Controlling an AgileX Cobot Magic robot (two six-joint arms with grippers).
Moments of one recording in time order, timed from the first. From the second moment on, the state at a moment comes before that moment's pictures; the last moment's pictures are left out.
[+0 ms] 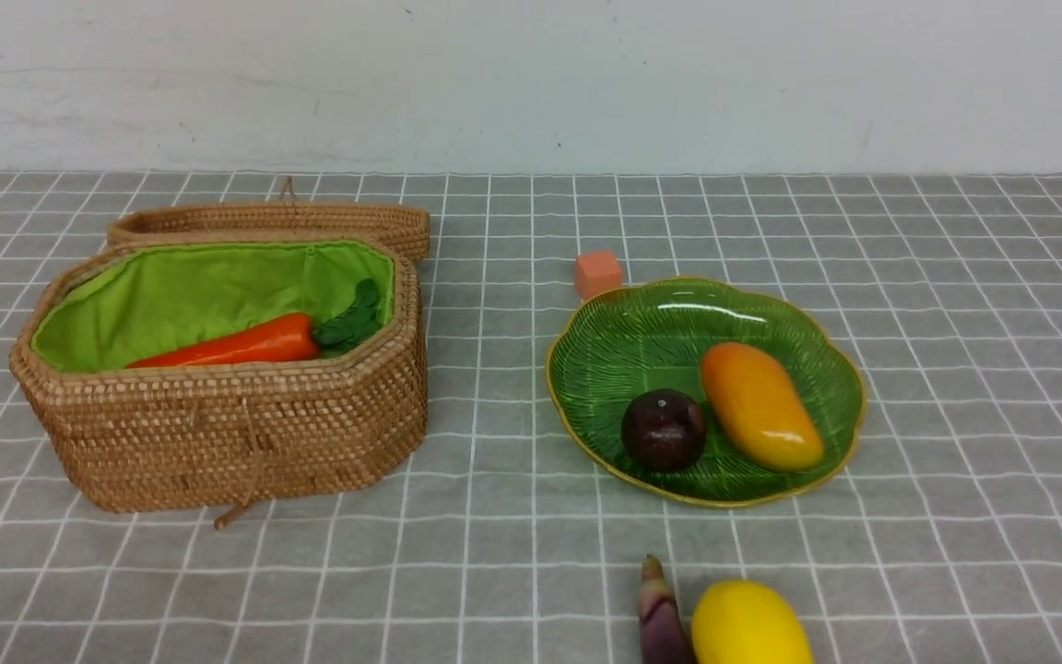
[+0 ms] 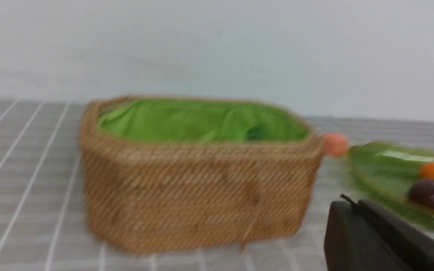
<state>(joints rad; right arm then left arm) -0.06 -0.01 0.02 -0.08 0.38 0.05 -0.18 -0.01 0.01 0.03 0.06 -0.18</state>
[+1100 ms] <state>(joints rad) -0.06 -0.01 0.03 -0.03 0.14 0.05 -0.10 -0.01 0.03 0.03 0.39 -0.18</state>
